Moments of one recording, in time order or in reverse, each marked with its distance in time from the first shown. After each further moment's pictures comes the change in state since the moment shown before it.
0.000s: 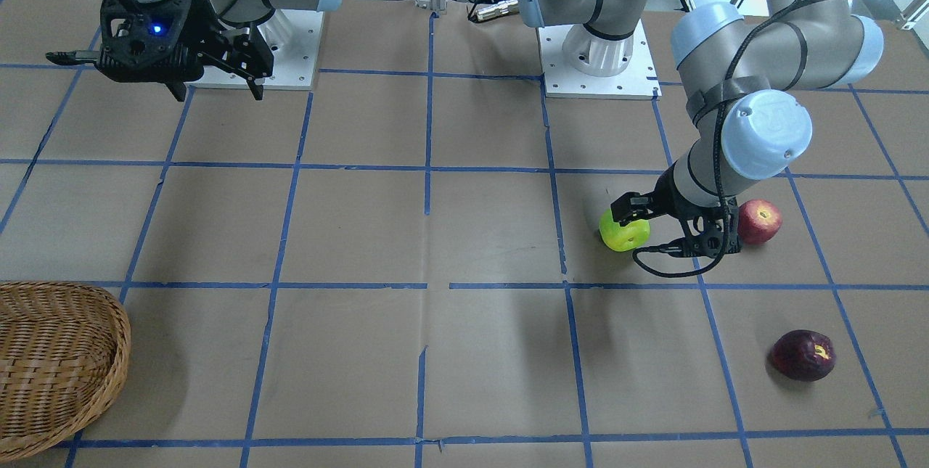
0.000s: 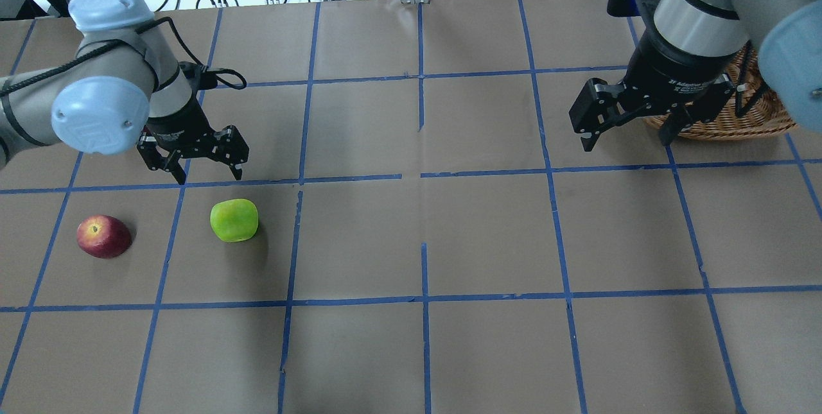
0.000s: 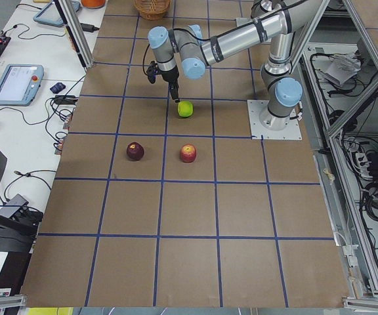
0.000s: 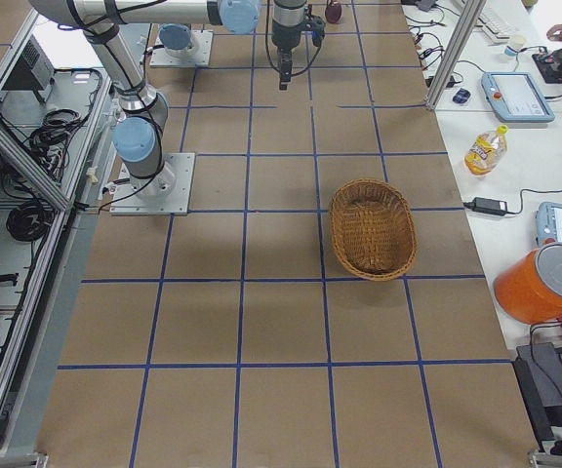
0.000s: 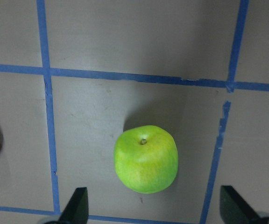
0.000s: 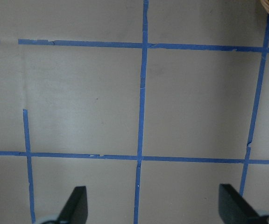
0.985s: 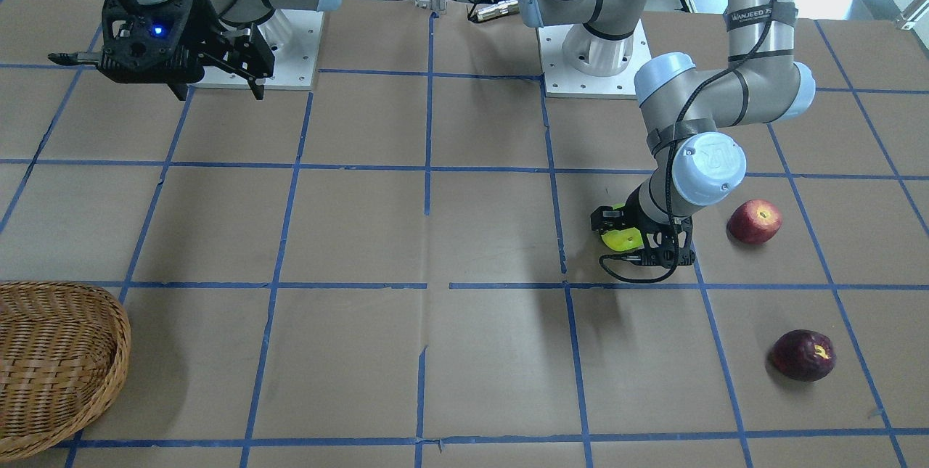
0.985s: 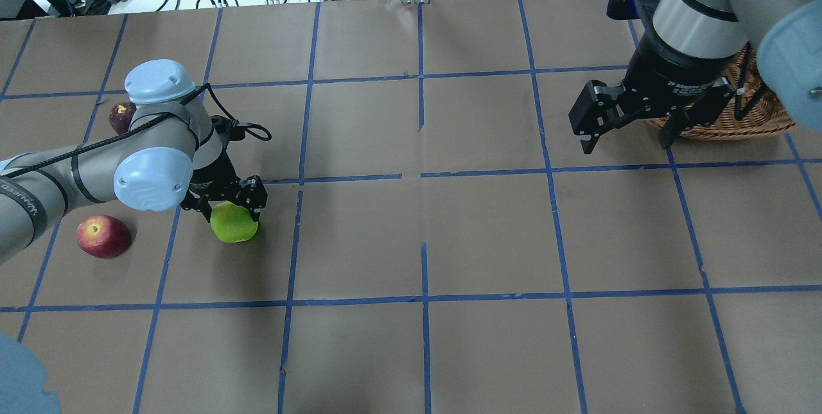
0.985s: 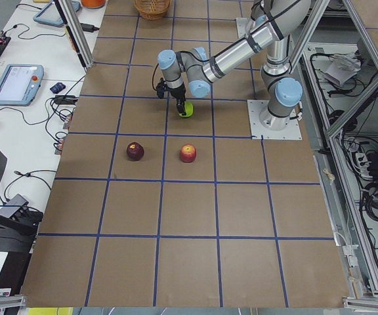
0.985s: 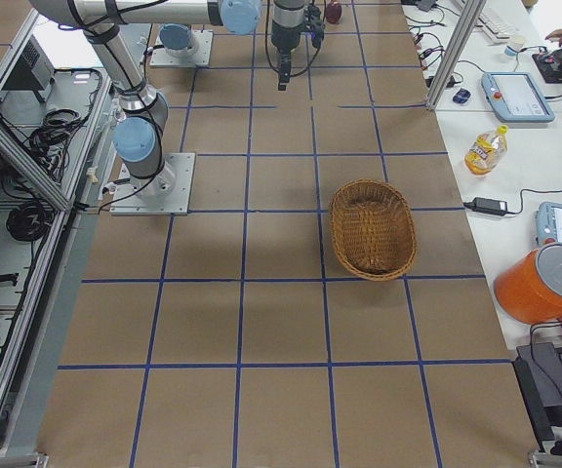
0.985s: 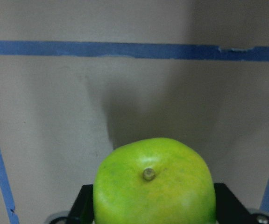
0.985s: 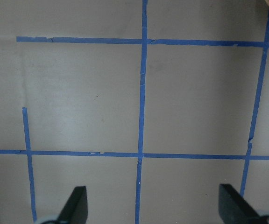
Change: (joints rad) left arm -0.001 -0.072 -0.161 0.224 0.004 0.078; right arm 0.000 0.002 0.001 0.009 0.000 0.011
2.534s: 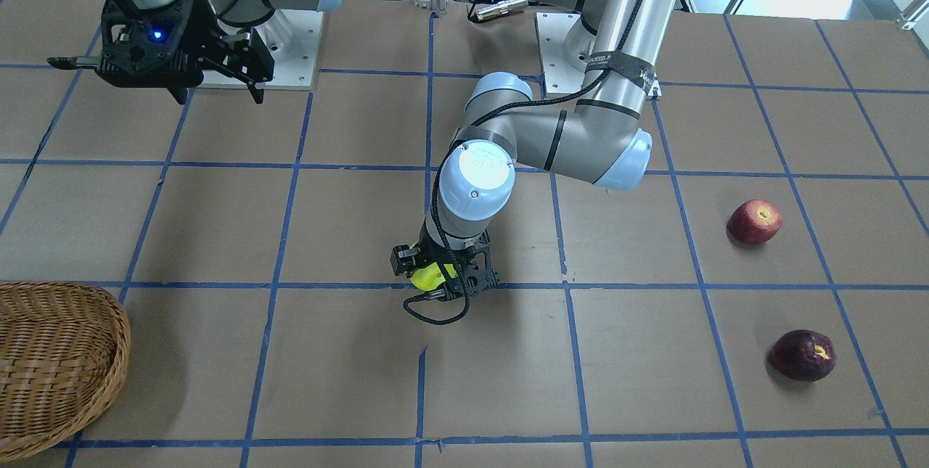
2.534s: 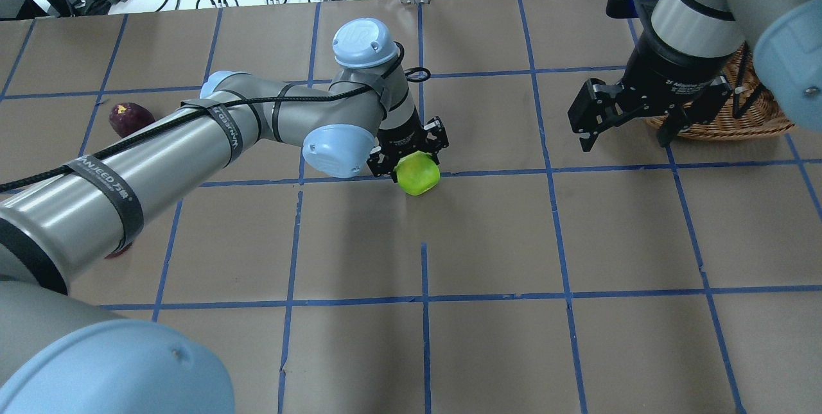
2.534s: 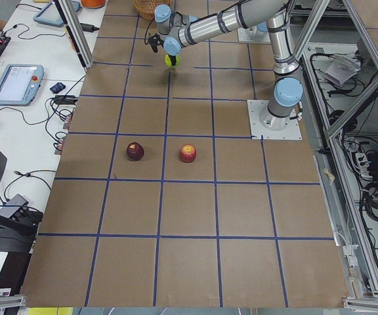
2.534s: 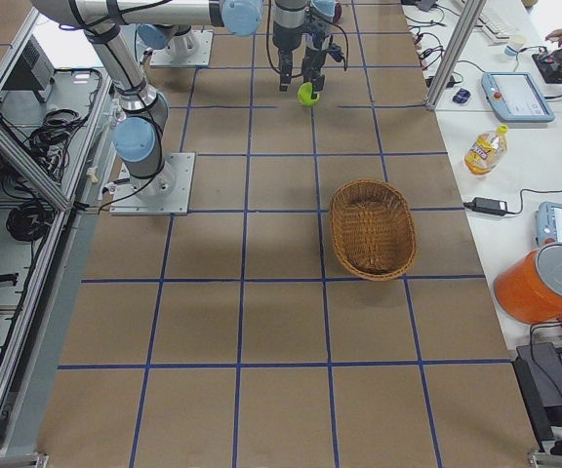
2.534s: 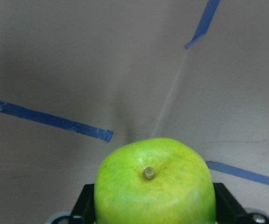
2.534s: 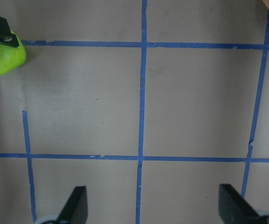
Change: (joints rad) left arm -0.485 -0.234 0.343 0.084 -0.260 -0.797; right arm -0.002 0.007 0.000 -0.011 0.001 0.005
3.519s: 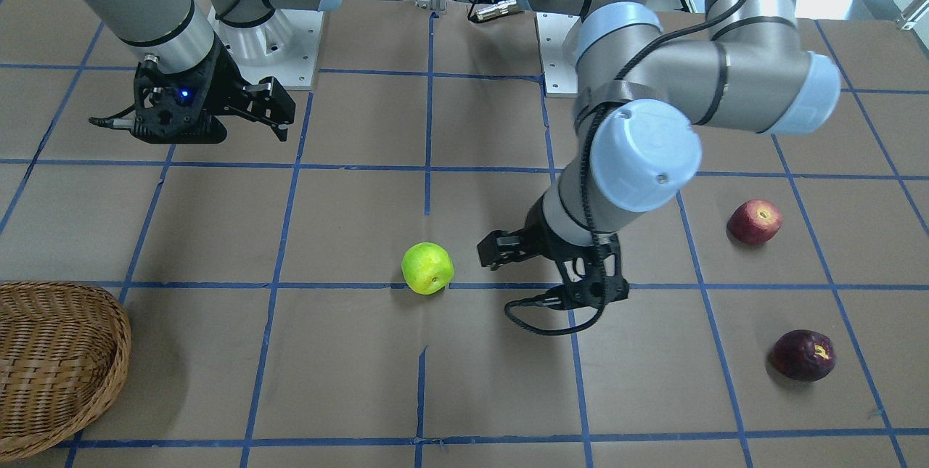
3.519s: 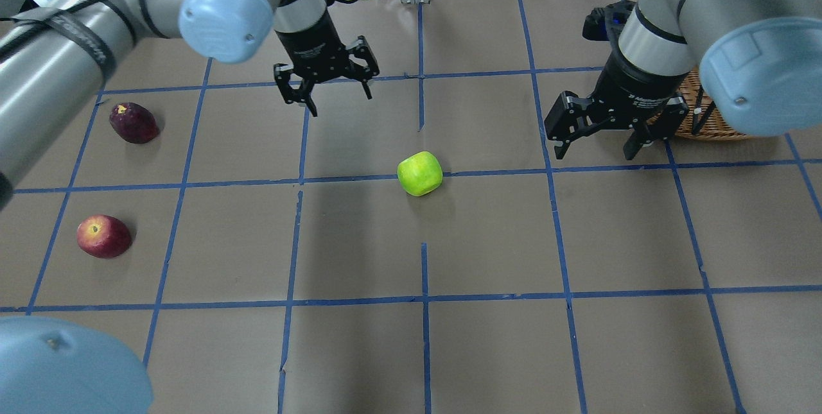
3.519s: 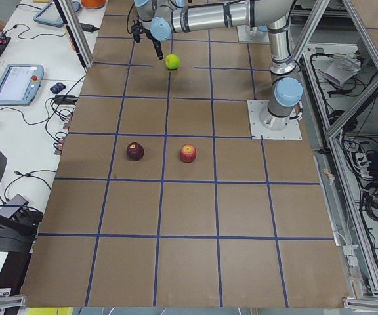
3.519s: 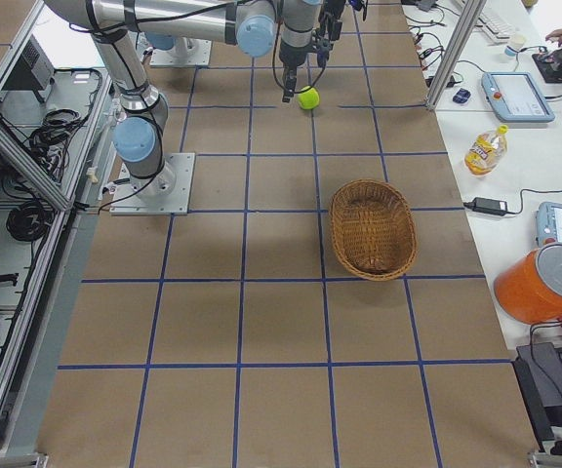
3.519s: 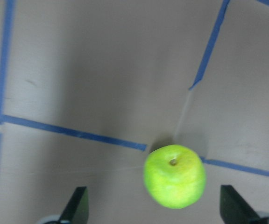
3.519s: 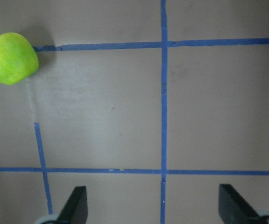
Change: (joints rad) left arm 0.237 0.125 0.269 -0.501 0.033 0.404; right arm 0.013 0.090 0.060 -0.121 0.093 0.044
